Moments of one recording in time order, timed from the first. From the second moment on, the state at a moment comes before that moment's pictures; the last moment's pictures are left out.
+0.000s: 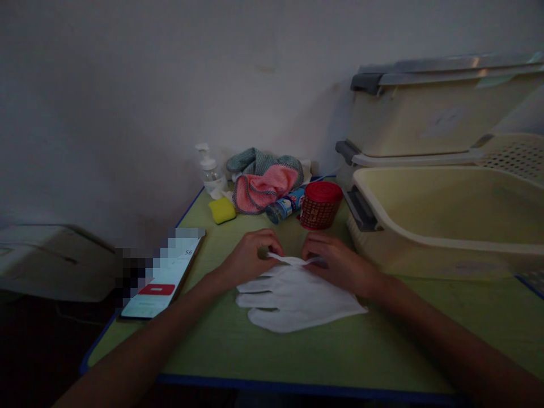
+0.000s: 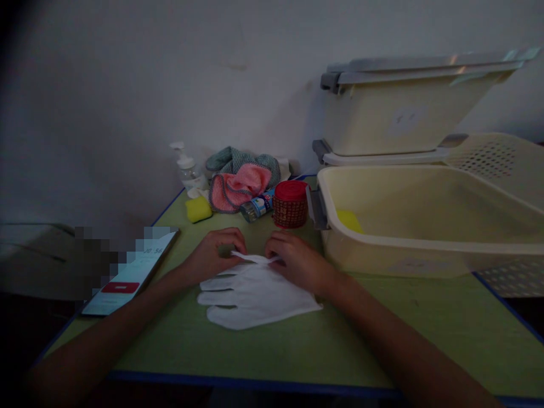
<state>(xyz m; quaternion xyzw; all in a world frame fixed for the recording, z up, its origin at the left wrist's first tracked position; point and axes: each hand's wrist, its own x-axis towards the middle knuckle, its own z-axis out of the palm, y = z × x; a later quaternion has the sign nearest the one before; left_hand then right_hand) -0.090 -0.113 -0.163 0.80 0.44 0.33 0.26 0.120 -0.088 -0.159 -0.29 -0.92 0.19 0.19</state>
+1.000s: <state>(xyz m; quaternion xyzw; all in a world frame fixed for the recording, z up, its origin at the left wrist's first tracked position) -0.106 -0.124 -0.133 0.89 0.34 0.07 0.30 0.131 -0.104 -0.140 -0.23 -0.96 0.13 0.04</state>
